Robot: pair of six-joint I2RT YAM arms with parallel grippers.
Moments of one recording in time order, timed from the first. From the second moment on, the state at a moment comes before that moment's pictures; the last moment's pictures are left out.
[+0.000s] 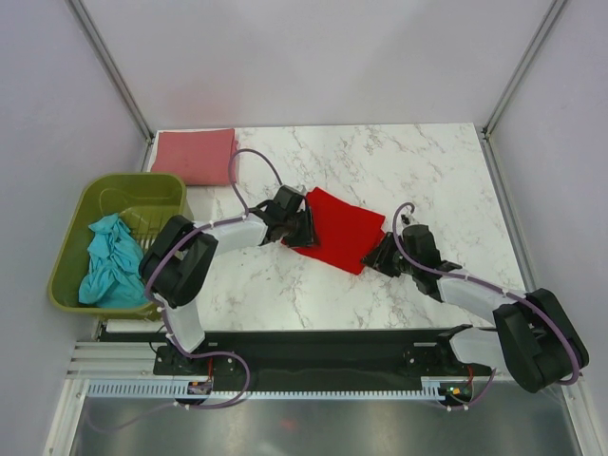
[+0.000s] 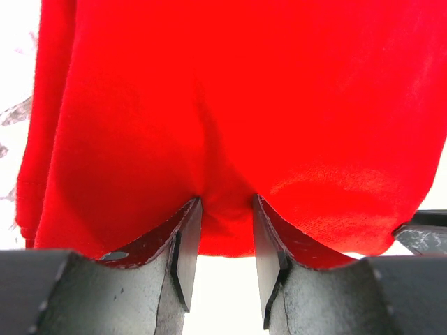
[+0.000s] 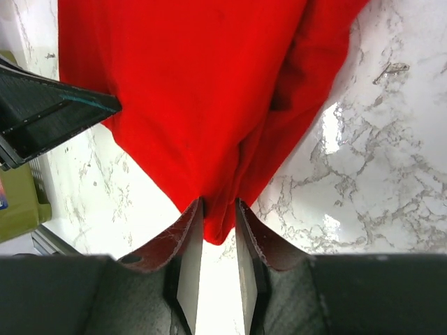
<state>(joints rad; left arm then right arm) -0.63 1.82 1.05 -0.15 0.13 -0.66 0.39 1.23 0.38 0.18 -0.23 0.83</state>
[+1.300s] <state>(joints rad) -0.60 1.78 1.03 -0.18 0.22 -0.70 0.39 1.05 0.33 0.10 -0.06 0.93</state>
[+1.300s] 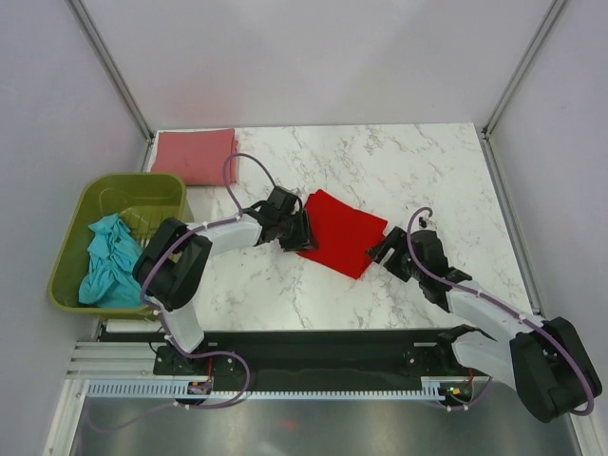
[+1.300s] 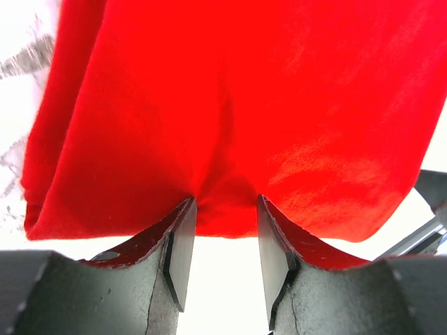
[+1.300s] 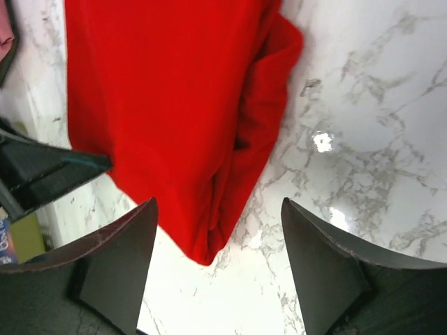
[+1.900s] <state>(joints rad) -0.64 1.66 0.99 -0.22 0.21 -0.71 0.34 1.55 0.58 0.28 -0.11 0.73</state>
